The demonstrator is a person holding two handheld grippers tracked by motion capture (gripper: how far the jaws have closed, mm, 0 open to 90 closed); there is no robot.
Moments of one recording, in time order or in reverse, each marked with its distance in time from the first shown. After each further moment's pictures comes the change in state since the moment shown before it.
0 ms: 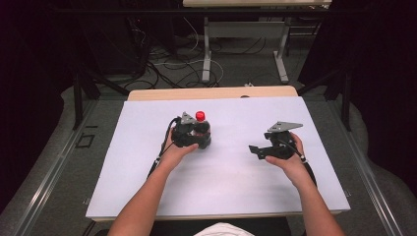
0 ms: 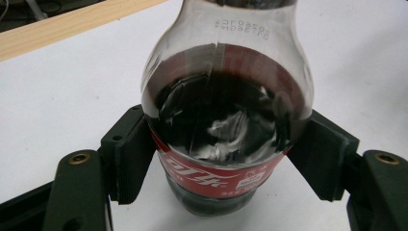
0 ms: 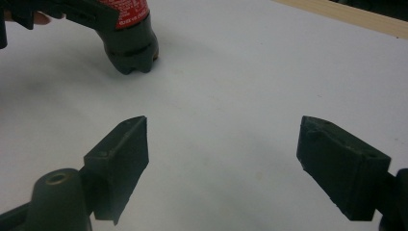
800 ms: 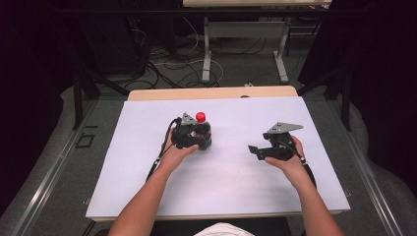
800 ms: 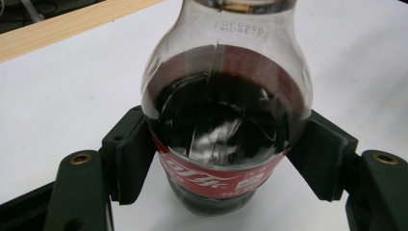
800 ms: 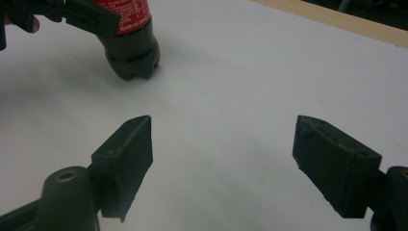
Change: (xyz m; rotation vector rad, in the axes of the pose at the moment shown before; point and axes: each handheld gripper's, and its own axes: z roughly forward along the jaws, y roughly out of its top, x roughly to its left) left arm -0.007 0.002 -0.009 -0.003 -0.014 0.011; right arm 0.005 0.000 -0.003 -0.030 -0.006 -0.010
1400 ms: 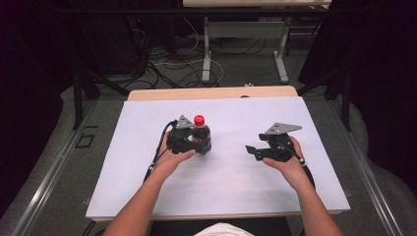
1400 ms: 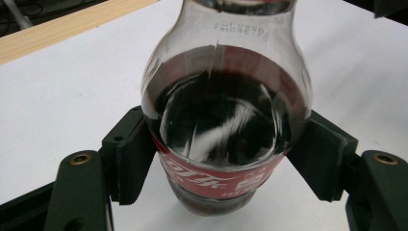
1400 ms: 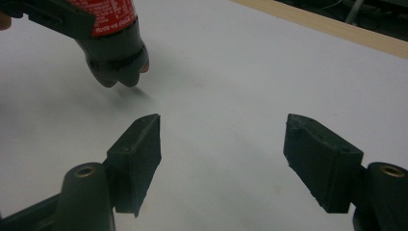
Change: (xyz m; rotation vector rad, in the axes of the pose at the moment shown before) left arm -0.021 0.004 -0.039 0.014 -0.047 0.012; right arm 0.013 0.007 -0.004 -0.017 0.034 -0.021
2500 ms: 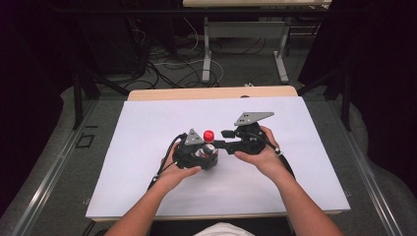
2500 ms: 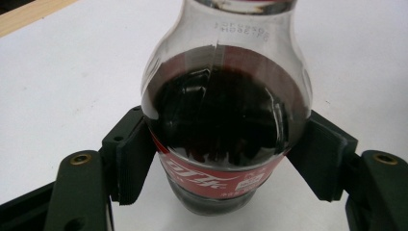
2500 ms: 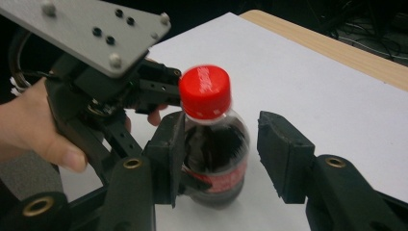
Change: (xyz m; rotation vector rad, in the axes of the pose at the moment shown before) left arm -0.039 -0.016 -0.001 0.034 -0.059 0.085; right arm 0.073 0.076 0.012 -0.035 0.237 -0.051
